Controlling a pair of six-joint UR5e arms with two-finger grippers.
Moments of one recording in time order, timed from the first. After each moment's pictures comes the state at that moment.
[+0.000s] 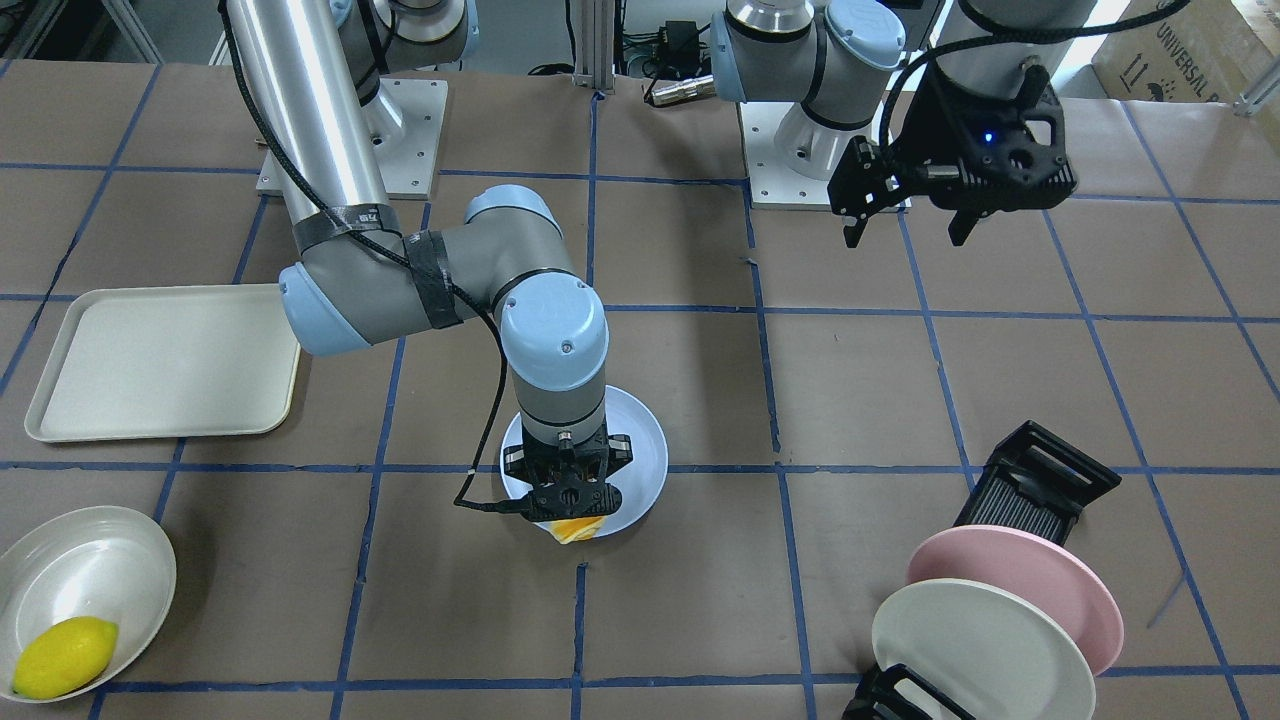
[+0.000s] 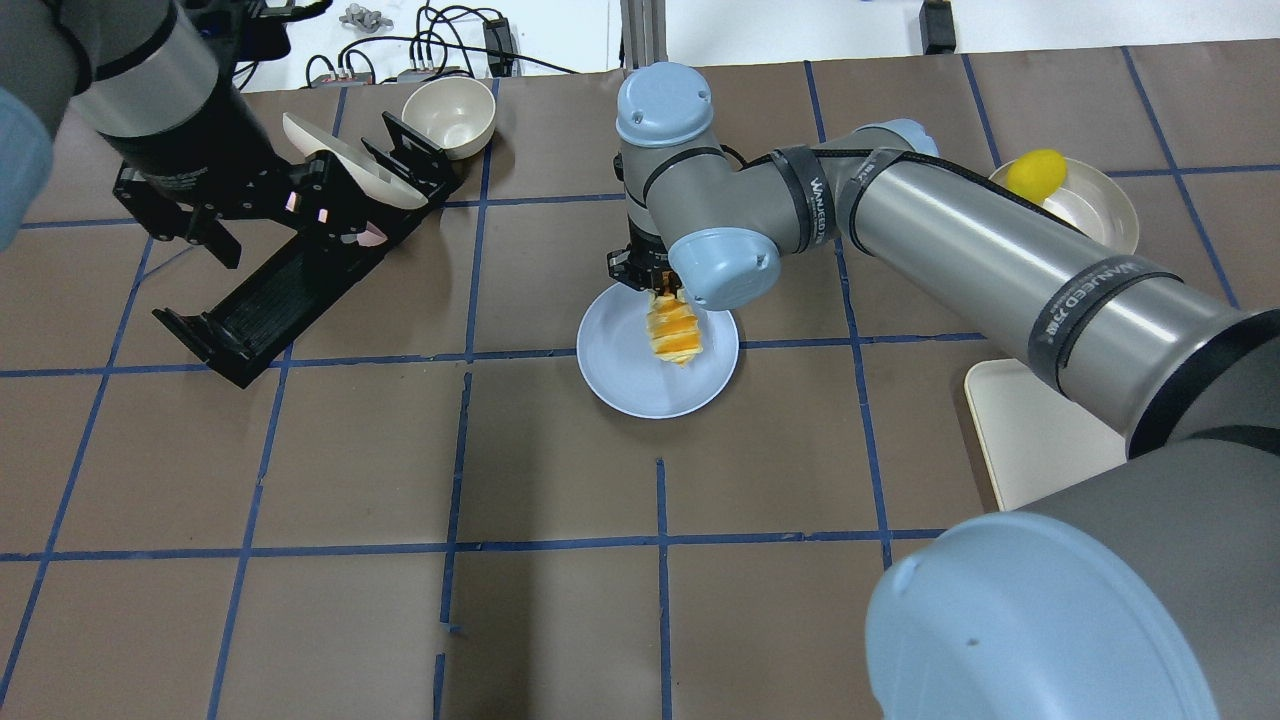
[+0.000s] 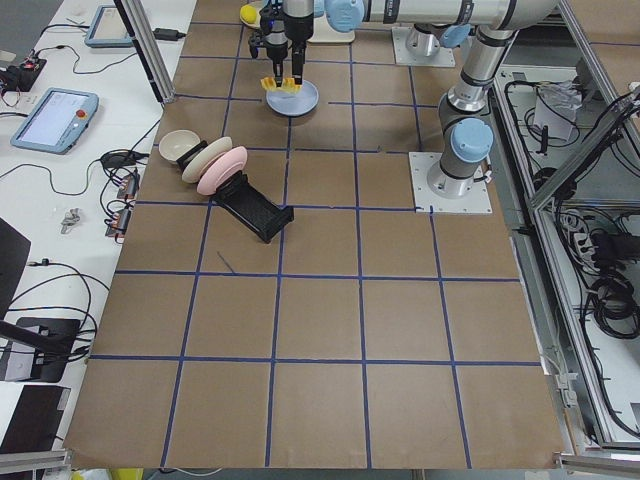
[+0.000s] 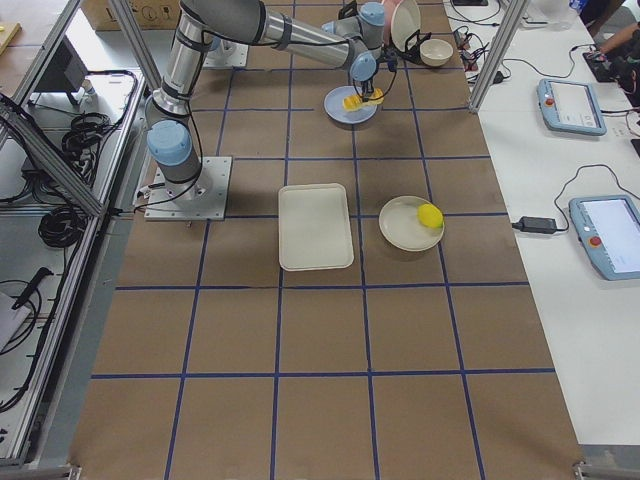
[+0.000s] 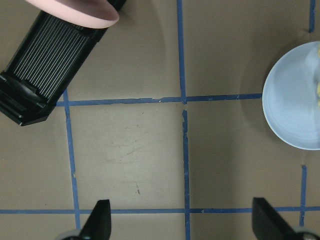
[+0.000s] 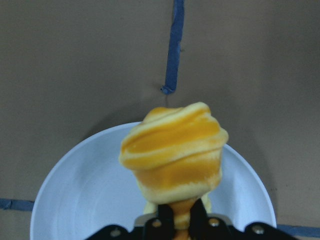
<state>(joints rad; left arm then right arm) -1.52 -1.50 -1.59 -1.61 1.61 0.02 1.92 -1.00 1.51 -2.13 -1.57 0.24</state>
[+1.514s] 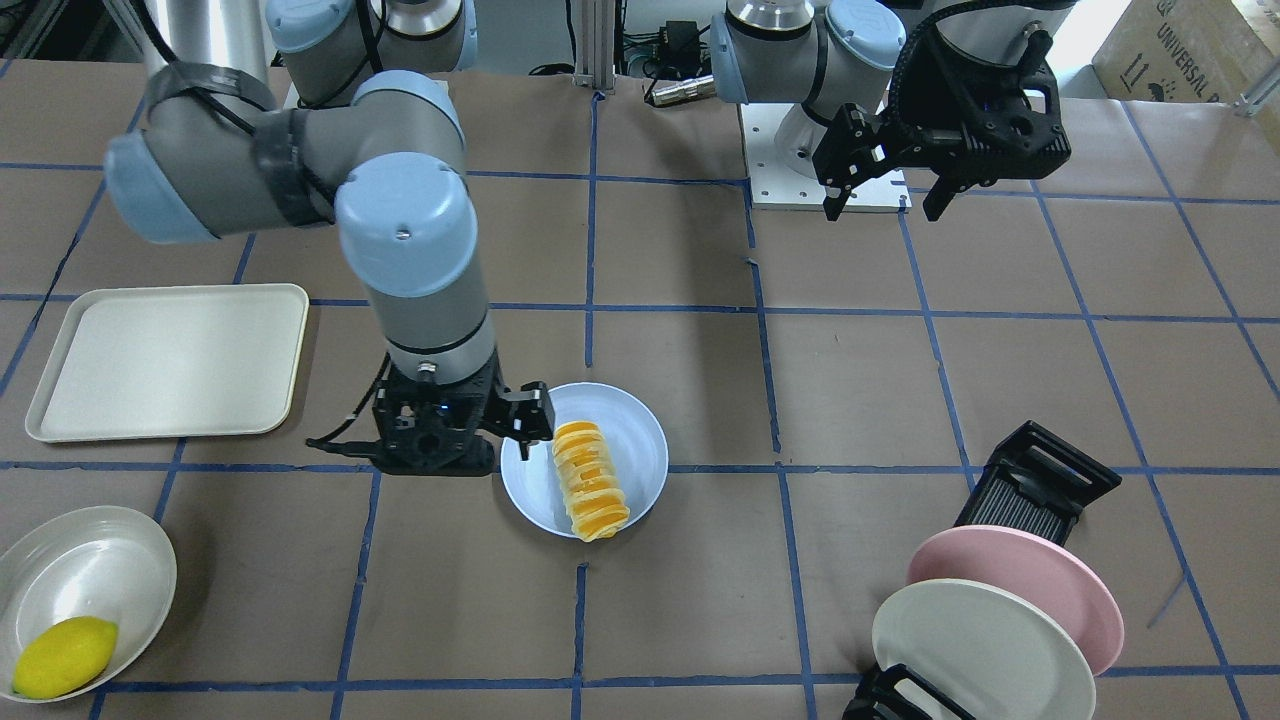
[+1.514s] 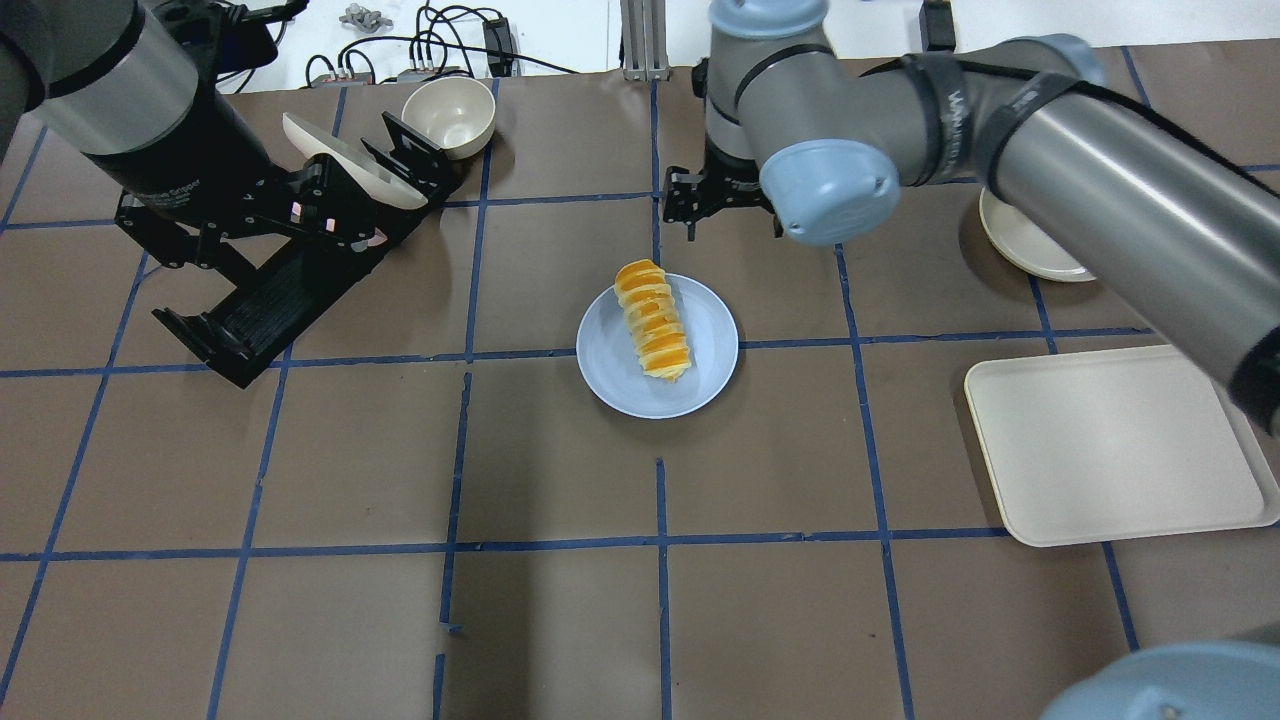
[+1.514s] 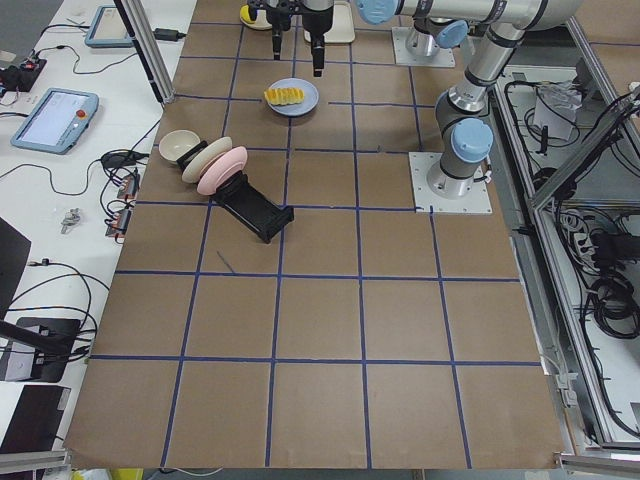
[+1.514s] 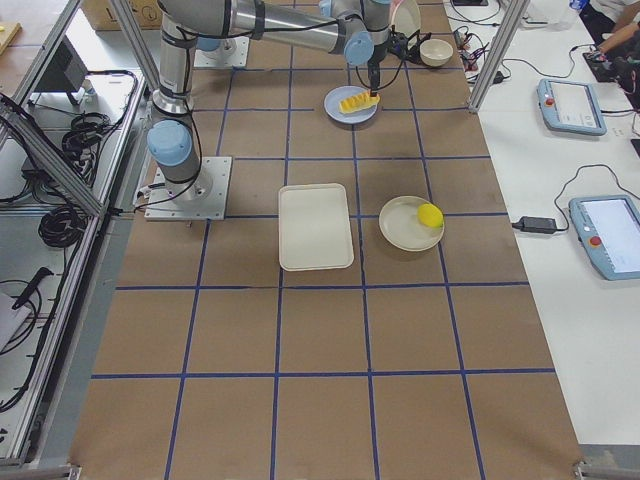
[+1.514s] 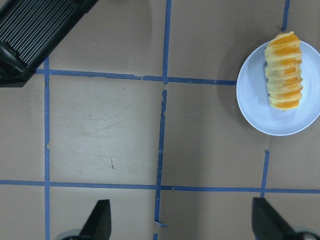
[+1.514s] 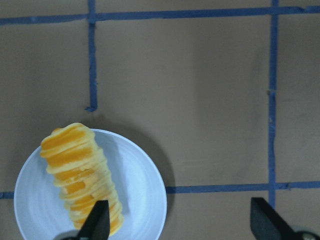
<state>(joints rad) -1.52 -1.47 -1.60 -1.64 1.52 -0.02 1.76 -1.22 1.52 -1.97 -1.58 0.24</state>
